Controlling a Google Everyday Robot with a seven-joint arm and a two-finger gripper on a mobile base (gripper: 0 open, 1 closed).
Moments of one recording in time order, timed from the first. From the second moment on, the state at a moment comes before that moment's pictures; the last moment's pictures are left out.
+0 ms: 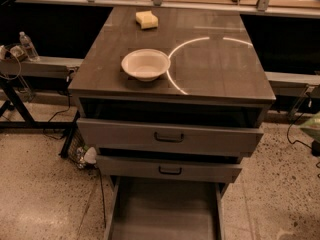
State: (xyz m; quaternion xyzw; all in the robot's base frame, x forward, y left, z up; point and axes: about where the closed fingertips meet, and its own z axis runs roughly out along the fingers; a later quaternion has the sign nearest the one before) arm 0.422 -0.437 0.889 -0.50 0.75 0.13 0.41
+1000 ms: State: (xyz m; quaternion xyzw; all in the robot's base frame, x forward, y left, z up) arm 0.320 -0.412 0.778 -0.55 0.73 0.17 0.36
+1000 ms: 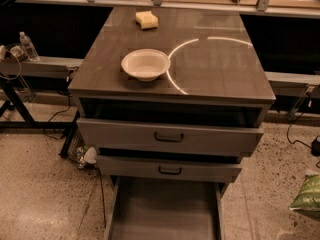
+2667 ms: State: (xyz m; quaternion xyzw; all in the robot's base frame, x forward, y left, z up) arm 0.351 -0.277 0.594 -0.56 0.70 0.18 0.41
